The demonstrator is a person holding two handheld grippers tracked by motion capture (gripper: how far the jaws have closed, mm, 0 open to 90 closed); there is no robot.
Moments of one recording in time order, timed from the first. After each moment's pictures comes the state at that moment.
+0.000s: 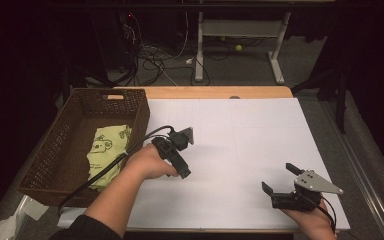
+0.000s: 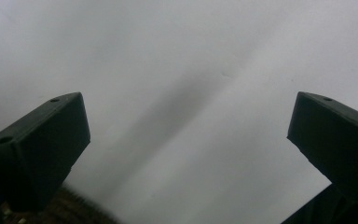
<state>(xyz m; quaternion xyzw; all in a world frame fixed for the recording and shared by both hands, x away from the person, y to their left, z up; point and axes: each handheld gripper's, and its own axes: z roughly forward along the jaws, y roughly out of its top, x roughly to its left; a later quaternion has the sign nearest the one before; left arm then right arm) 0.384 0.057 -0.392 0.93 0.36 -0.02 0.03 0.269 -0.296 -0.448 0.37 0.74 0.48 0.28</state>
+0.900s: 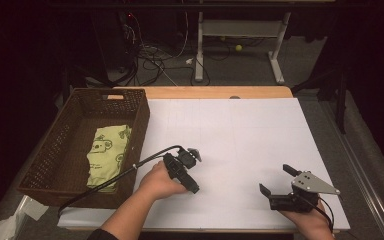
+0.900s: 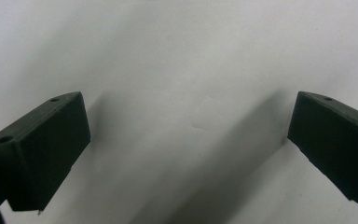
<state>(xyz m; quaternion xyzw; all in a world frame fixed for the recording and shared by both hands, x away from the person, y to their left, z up) 0.362 0.045 -0.448 0.93 0.35 0.02 0.12 0.269 -0.292 -0.452 0.36 0.75 0.48 0.27</state>
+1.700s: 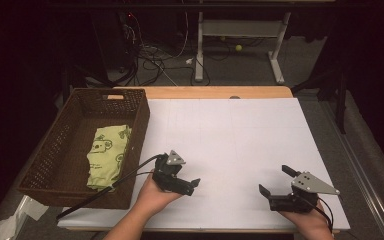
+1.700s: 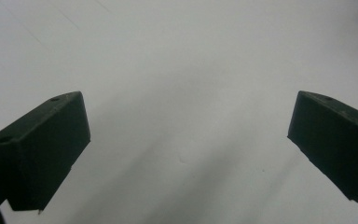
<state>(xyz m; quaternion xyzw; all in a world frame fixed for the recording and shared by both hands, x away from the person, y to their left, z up) 0.321 0.090 -0.448 0.84 0.37 0.09 0.39 0.269 -0.293 -0.456 0.37 0.75 0.49 0.27</state>
